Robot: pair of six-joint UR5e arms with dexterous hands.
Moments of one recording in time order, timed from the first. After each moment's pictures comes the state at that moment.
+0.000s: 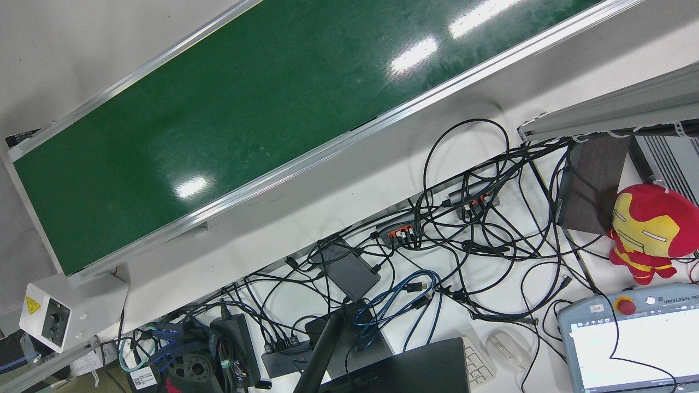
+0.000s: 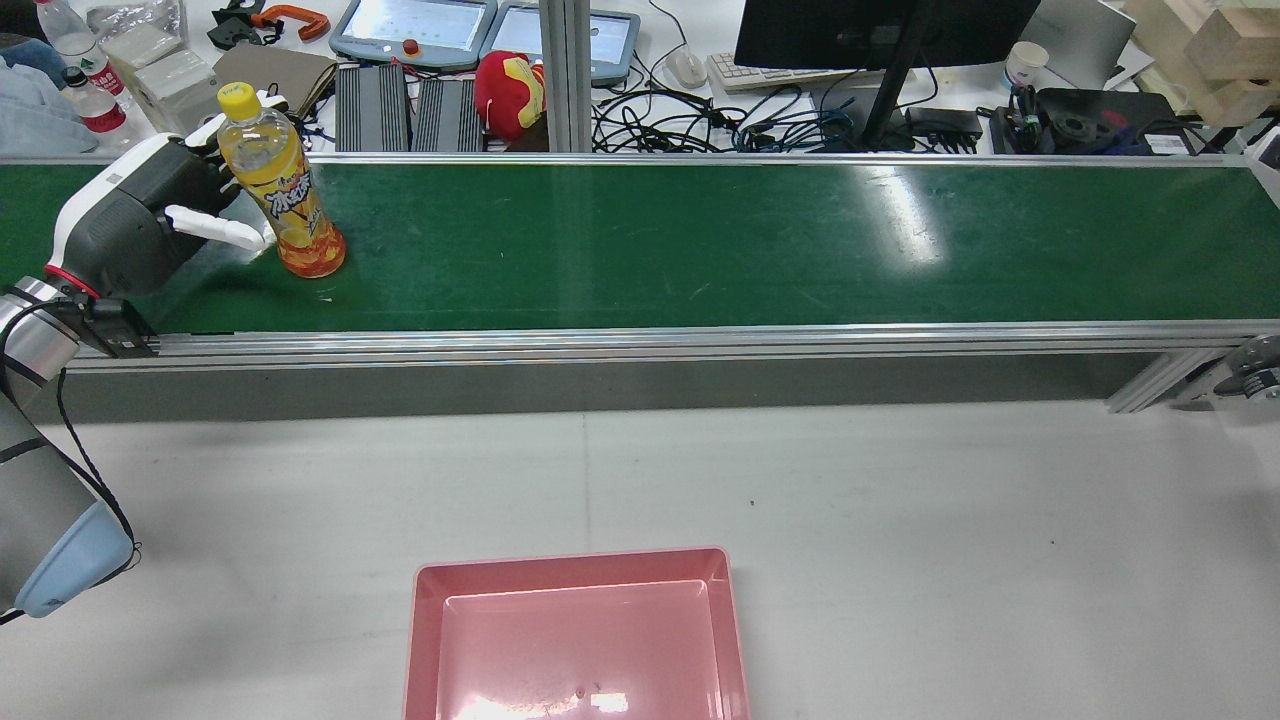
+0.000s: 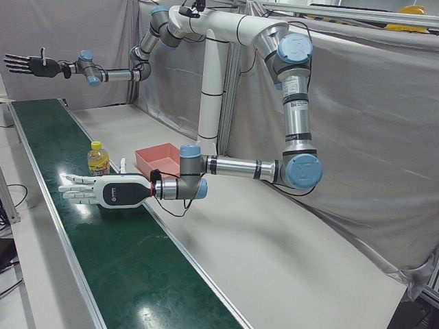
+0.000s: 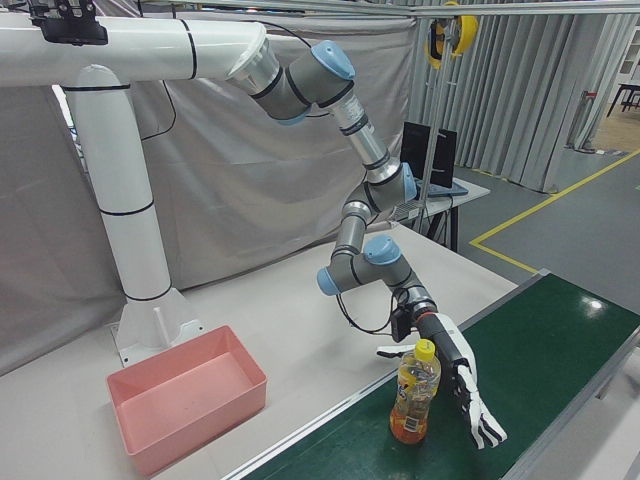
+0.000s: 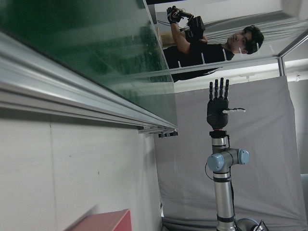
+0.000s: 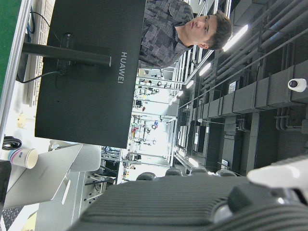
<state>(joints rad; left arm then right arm) -0.89 -1.90 -1.73 0.12 1.22 0.37 1.55 -1.51 1.57 -3.11 -1.57 -0.11</state>
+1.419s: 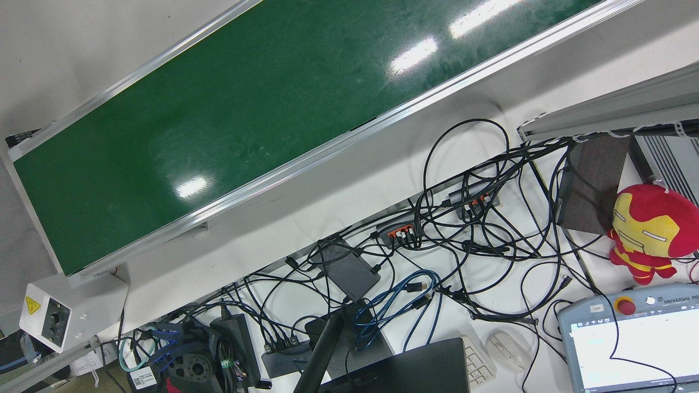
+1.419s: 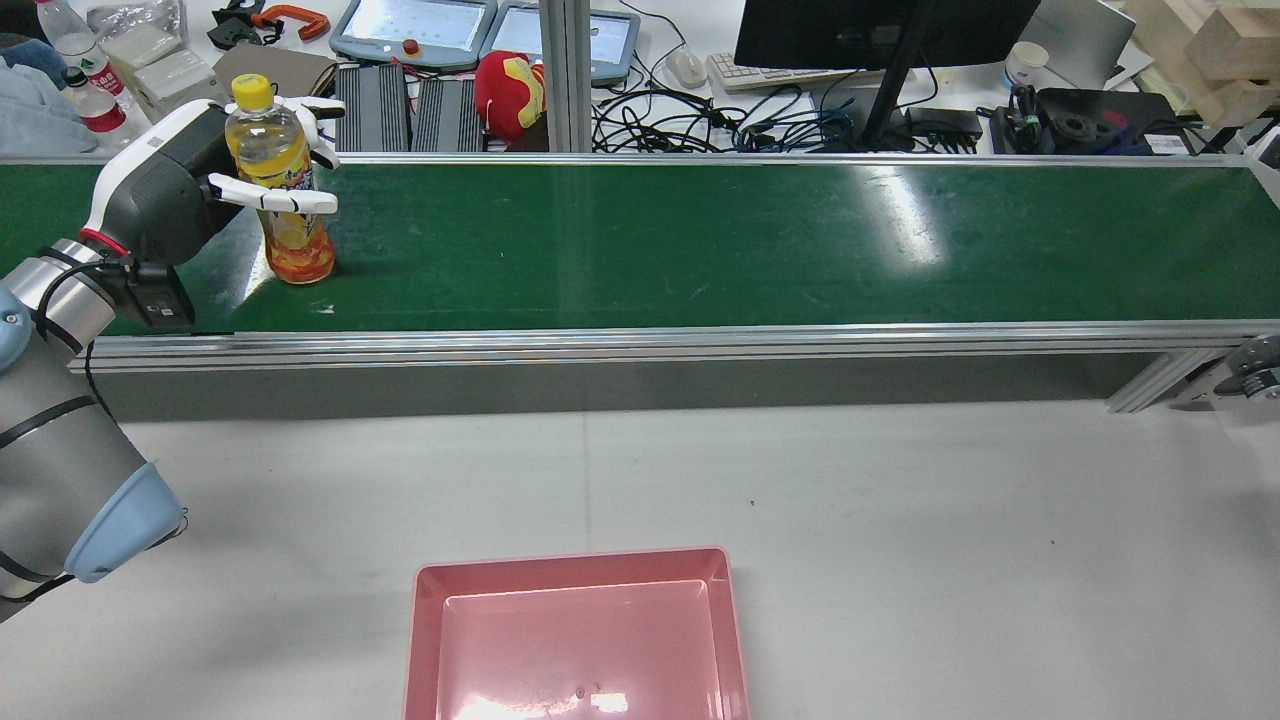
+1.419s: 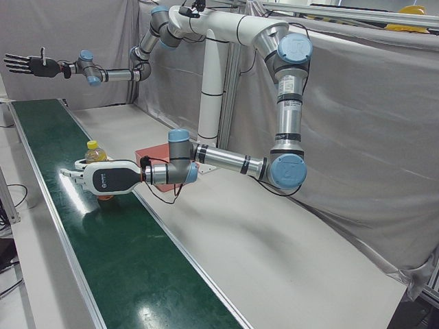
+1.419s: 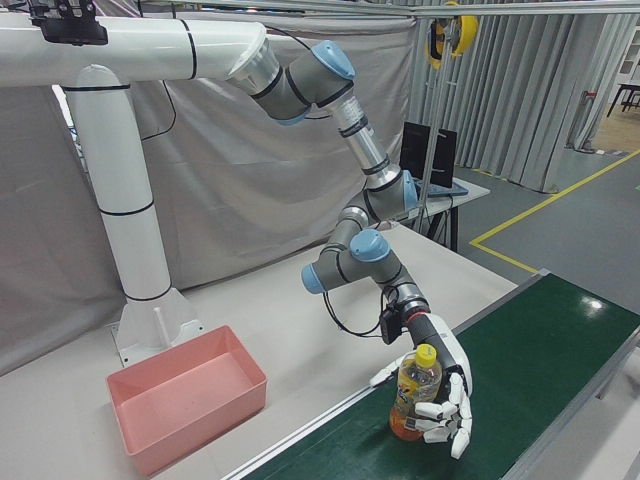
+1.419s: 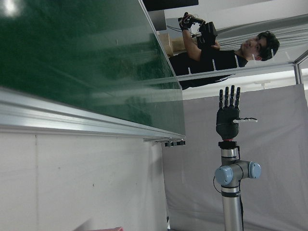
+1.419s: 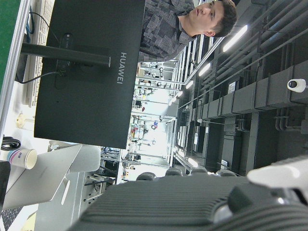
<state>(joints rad) -0.89 -2.02 -1.75 0.32 1.22 0.39 1.55 -1.51 1.57 -3.11 -1.57 -0.11</state>
